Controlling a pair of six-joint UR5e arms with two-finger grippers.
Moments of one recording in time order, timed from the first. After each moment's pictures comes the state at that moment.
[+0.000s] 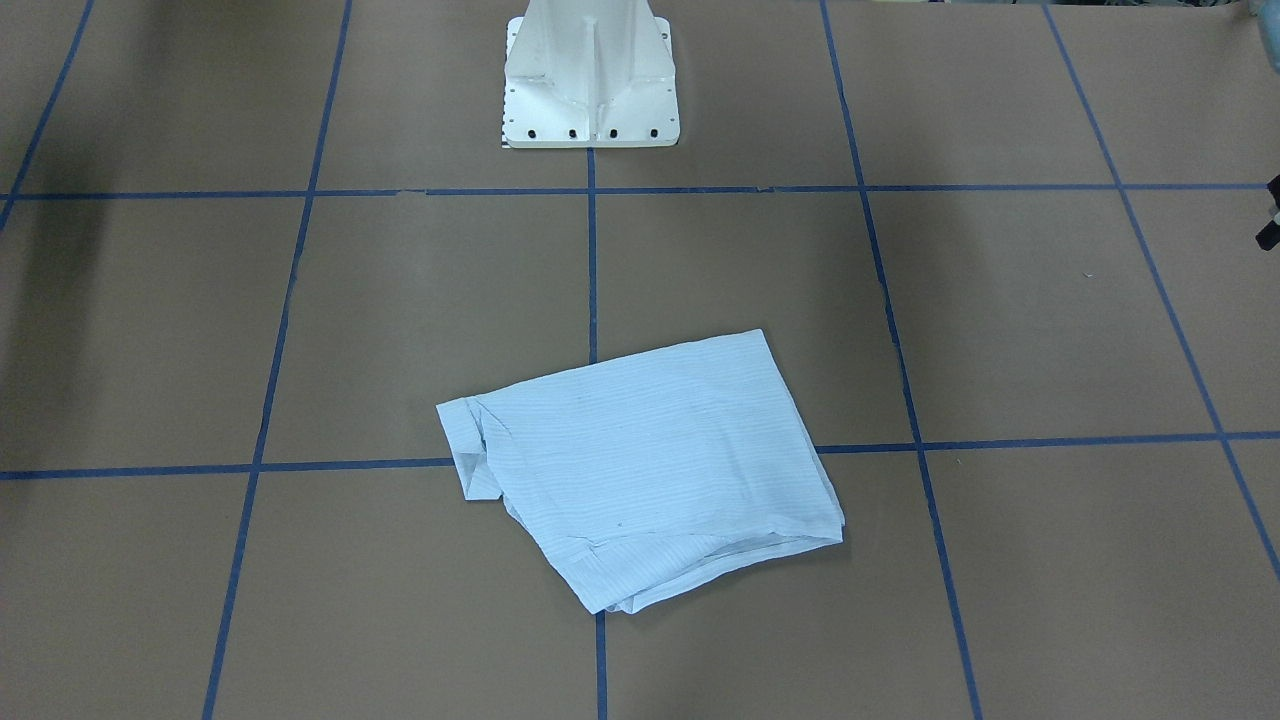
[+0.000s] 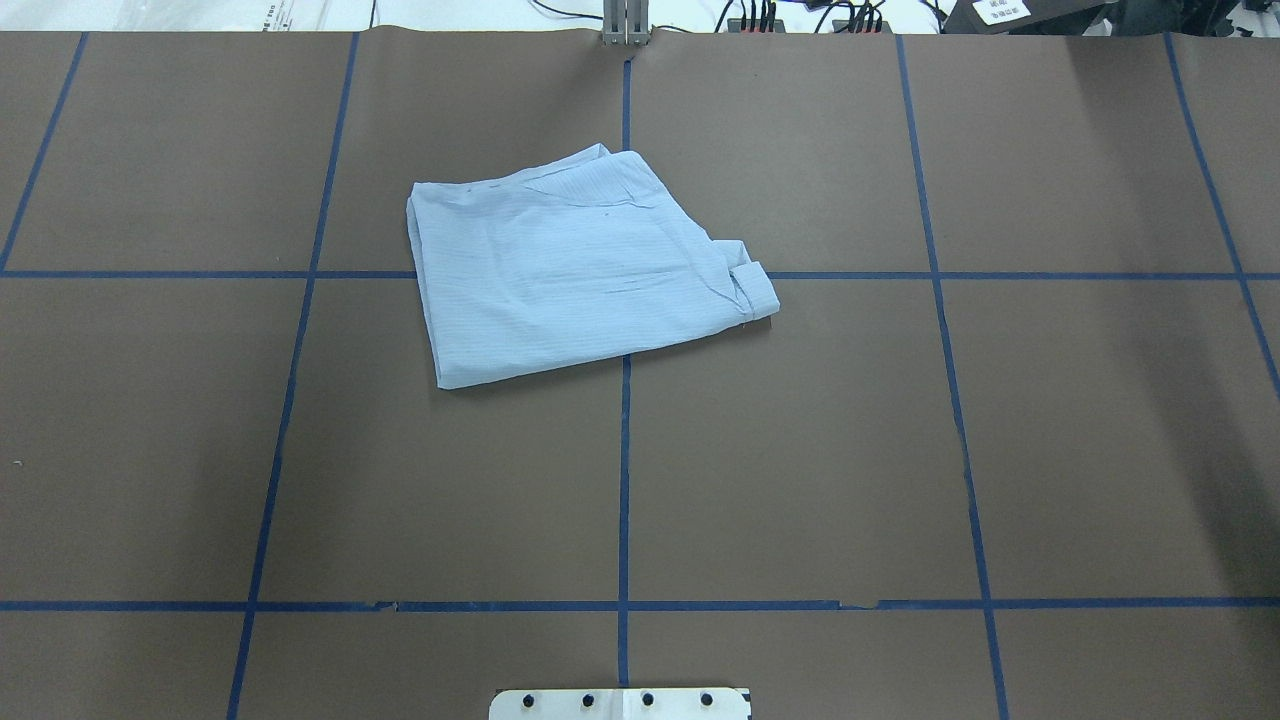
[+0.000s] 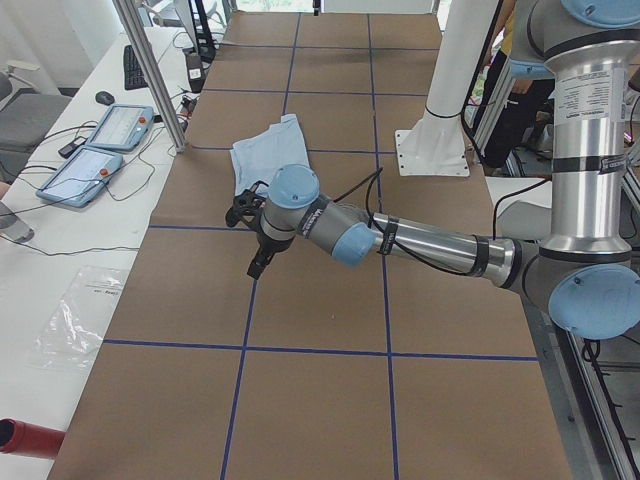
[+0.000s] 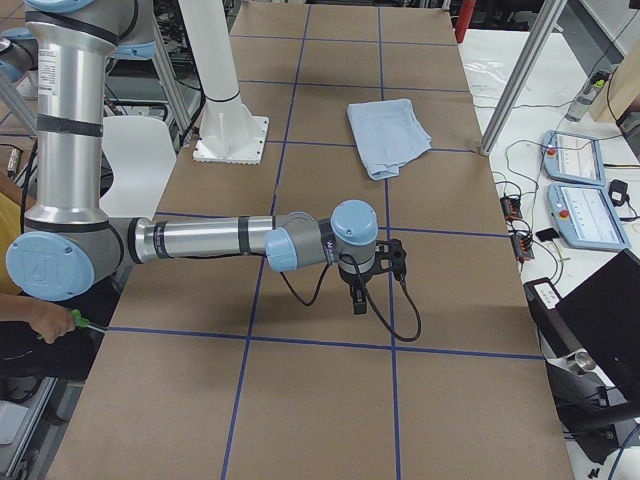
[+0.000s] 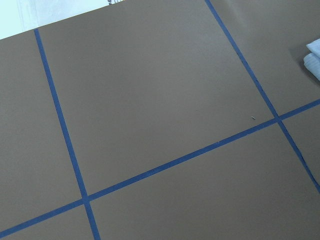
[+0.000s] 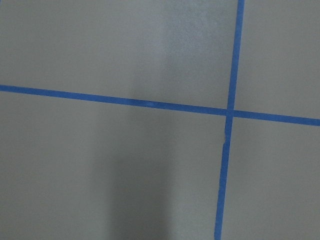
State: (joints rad) left arm -1.48 -1.49 -1.85 -1.97 -2.40 -0.11; right arm 1.48 -1.68 1.76 -1.39 2.39 0.14
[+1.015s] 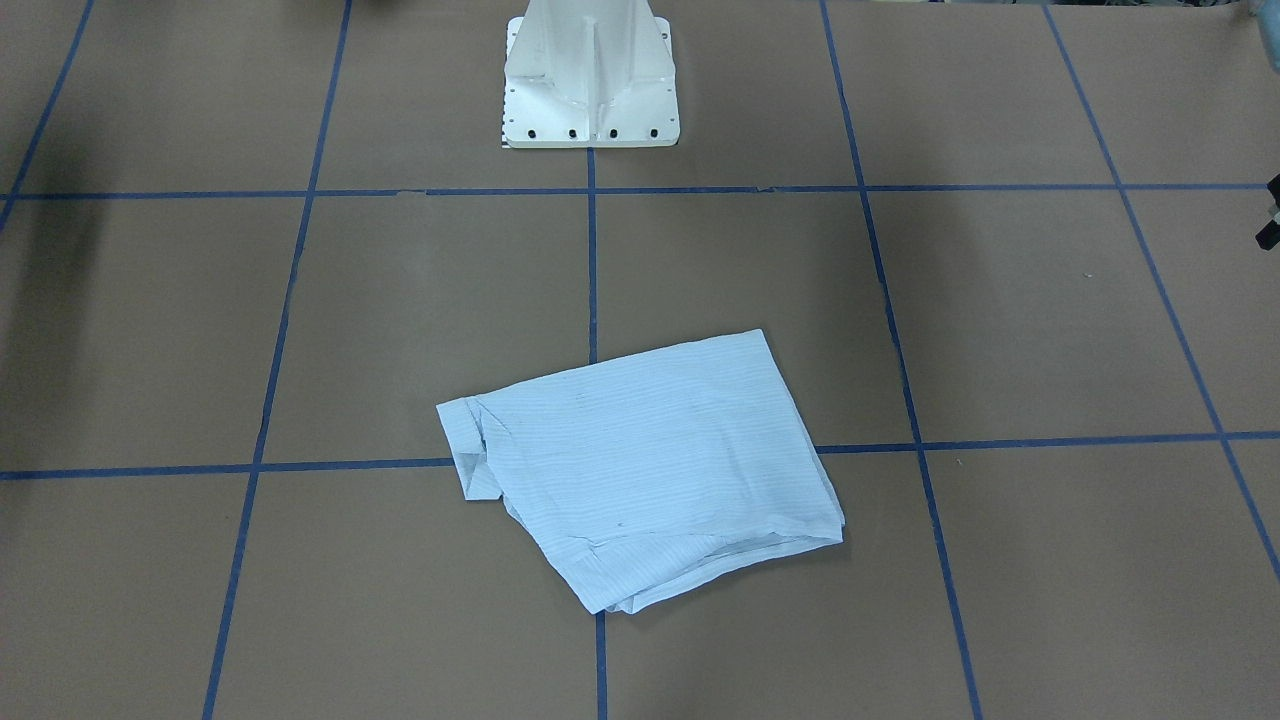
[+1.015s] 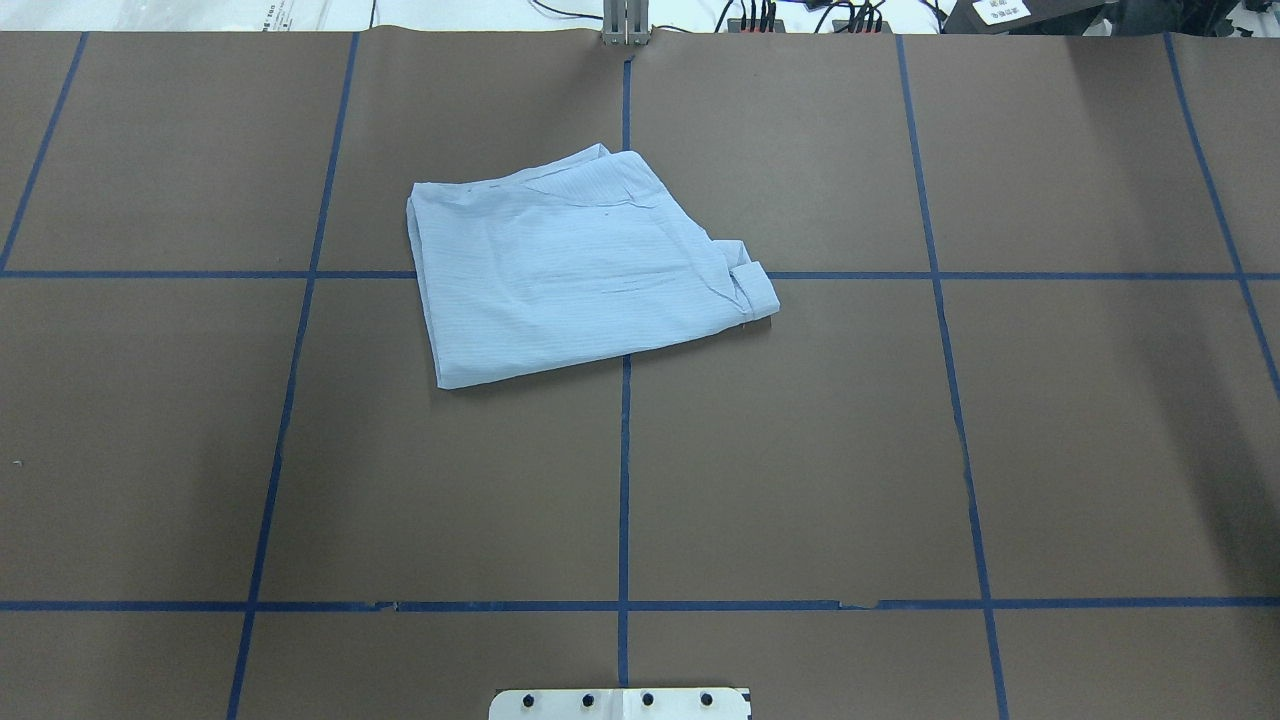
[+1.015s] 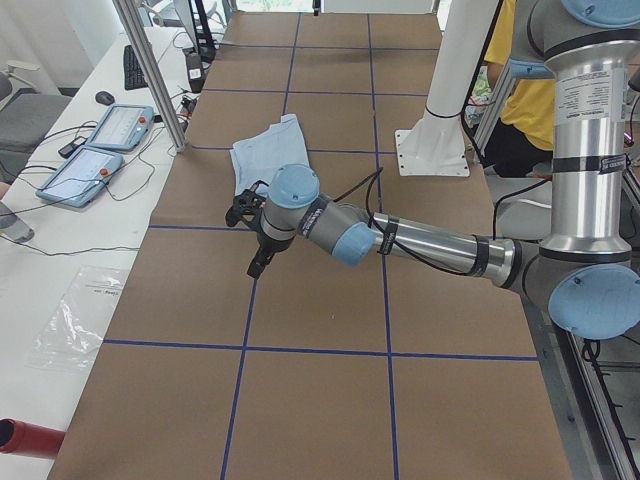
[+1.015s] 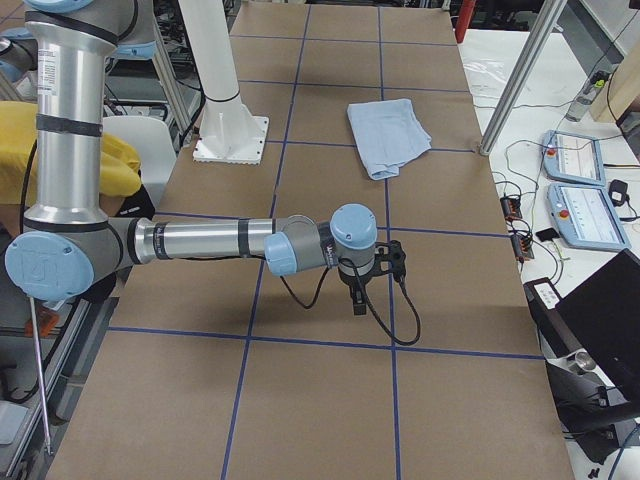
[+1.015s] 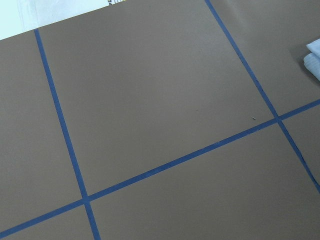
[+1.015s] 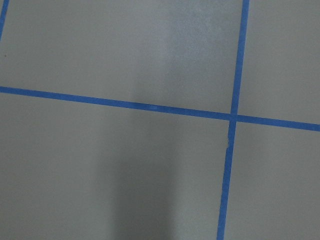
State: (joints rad) left arm -1.48 -1.49 -1.85 -1.97 -2.40 -0.11; right arm 1.48 -1.68 1.74 -1.37 2.43 0.15
